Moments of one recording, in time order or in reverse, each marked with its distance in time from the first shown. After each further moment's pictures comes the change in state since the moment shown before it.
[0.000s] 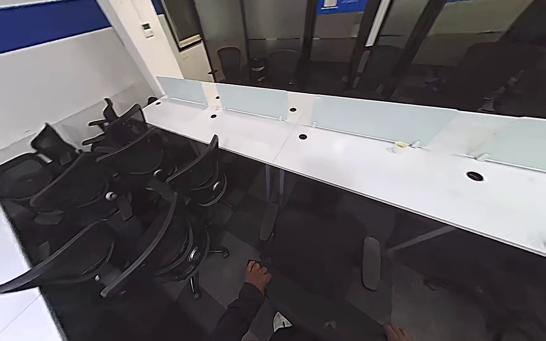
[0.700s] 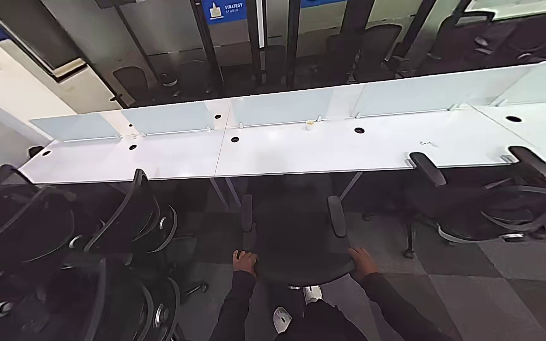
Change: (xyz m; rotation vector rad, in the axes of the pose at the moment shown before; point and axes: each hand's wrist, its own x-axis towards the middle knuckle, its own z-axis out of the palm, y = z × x) left_hand 0.088 0.056 -0.051 0.133 0.146 0.087; right_hand 0.064 0.042 -0.038 0.066 0.000 0.208
